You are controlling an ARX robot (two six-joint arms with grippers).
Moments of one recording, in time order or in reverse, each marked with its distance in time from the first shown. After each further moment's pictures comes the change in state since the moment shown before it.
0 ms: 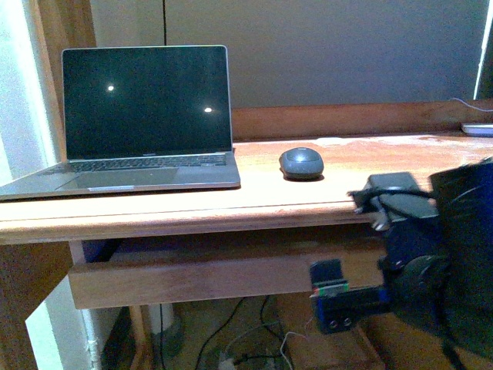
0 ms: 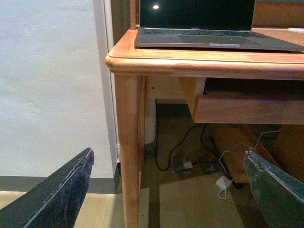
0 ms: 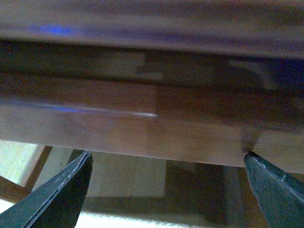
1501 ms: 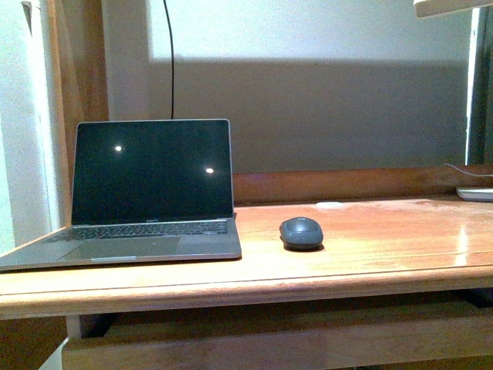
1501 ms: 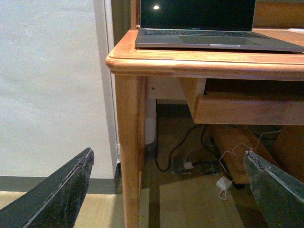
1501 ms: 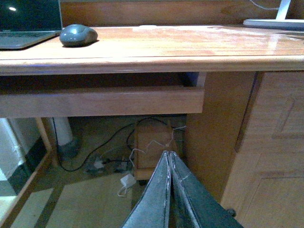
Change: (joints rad) left arm 0.000 -0.001 0.000 0.000 0.000 0.000; right arm -0.313 -1.726 -0.746 -0.651 -0.171 -0.054
